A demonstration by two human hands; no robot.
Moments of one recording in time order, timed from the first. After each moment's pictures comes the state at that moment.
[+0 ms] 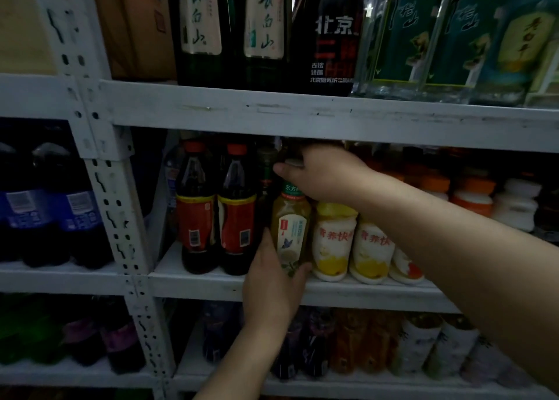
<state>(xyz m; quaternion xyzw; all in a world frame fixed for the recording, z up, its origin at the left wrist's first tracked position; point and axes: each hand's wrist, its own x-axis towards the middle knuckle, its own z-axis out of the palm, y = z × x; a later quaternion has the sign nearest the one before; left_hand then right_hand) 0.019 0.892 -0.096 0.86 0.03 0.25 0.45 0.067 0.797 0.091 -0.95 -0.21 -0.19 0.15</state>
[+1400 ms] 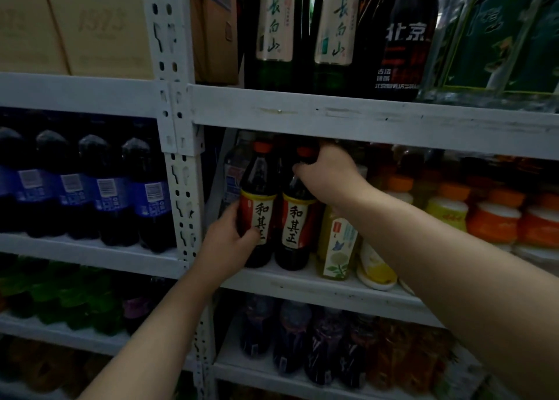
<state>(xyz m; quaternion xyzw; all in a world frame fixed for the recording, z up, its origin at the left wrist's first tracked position) 0.026 1.052 -0.057 0.83 -0.03 0.27 0.48 0.062 0.877 0.074 -0.87 -0.18 -0.15 0.43</state>
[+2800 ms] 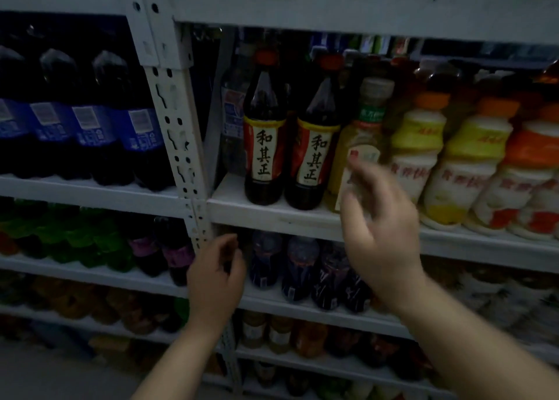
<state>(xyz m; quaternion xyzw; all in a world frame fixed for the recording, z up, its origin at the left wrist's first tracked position) -0.053 1.043 -0.196 0.82 0.04 0.40 0.42 -0.028 0.832 -0.058 -0.79 -0.26 -0.36 0.42</state>
